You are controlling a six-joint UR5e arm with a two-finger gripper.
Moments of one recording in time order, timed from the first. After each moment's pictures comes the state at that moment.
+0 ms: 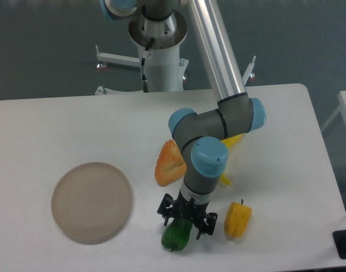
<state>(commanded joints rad) 2.18 -2.33 -1.20 -0.92 1.30 0.68</state>
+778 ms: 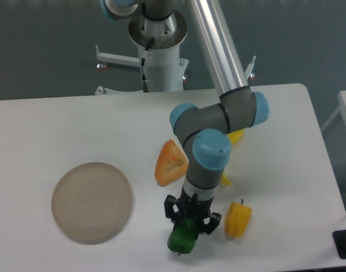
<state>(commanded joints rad) 2.21 -2.24 -1.15 -0.94 1.36 0.77</state>
